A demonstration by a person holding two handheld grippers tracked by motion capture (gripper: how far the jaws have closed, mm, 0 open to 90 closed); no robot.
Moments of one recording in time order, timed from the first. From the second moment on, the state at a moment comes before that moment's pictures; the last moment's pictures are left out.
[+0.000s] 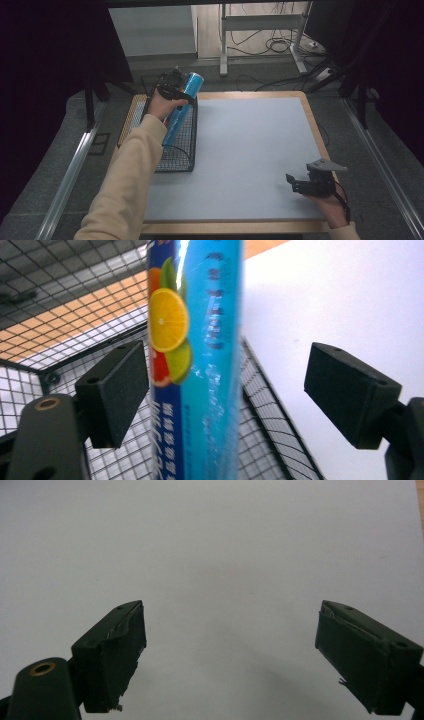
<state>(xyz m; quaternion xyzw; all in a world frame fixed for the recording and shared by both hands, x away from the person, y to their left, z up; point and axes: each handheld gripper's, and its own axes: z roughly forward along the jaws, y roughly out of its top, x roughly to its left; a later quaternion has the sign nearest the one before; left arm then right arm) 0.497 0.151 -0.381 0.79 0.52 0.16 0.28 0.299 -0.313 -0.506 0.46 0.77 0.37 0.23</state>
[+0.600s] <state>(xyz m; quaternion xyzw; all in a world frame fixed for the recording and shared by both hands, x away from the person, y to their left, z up) 0.412 0.161 -0.355 0.79 0.45 0.15 0.39 0.299 -0.310 -0.504 0.46 0.77 0.37 0.23</state>
